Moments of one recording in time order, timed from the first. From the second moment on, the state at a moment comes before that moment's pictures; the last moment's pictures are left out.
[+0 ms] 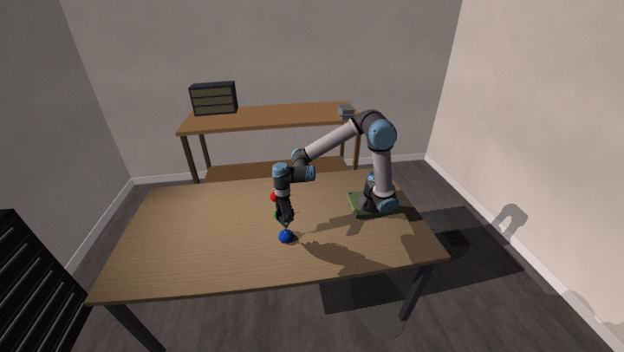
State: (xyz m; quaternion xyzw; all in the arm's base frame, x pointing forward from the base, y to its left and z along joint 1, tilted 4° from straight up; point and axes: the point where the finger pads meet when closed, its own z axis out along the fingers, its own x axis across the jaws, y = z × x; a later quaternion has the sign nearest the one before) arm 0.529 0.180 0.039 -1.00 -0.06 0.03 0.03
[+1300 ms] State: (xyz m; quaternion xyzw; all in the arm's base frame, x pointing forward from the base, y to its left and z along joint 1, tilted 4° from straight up) arm 0.528 0.180 0.029 -1.00 -0.06 0.03 0.03
